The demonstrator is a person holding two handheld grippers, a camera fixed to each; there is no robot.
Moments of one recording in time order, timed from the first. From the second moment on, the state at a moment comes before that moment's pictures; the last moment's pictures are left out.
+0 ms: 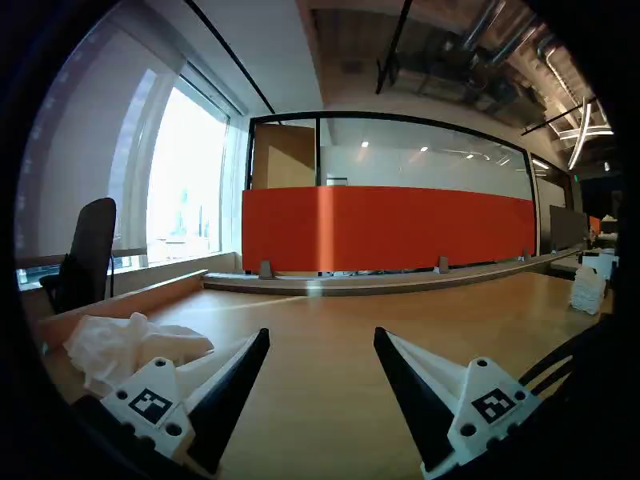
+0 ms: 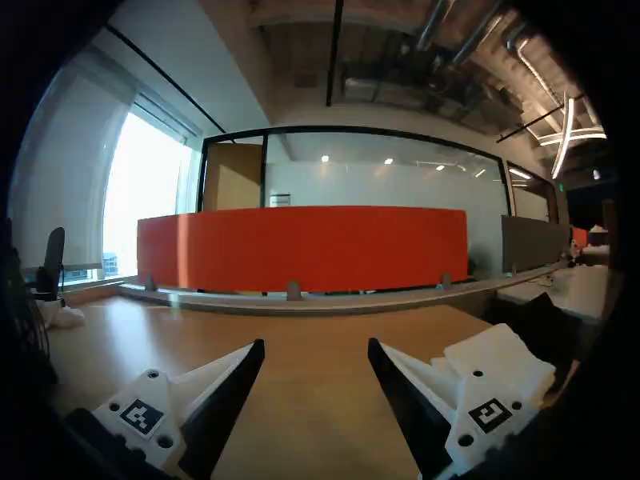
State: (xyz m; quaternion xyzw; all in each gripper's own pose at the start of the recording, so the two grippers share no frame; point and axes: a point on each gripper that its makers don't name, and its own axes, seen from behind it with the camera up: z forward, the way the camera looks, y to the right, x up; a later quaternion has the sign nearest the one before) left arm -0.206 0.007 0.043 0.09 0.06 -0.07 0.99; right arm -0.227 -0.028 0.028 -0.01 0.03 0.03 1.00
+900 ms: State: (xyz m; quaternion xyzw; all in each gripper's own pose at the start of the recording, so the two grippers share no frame) left arm -0.206 0.007 0.043 0.09 0.06 -0.07 0.99; right arm -0.247 -0.026 0.028 -0.01 0.02 0.02 1.00
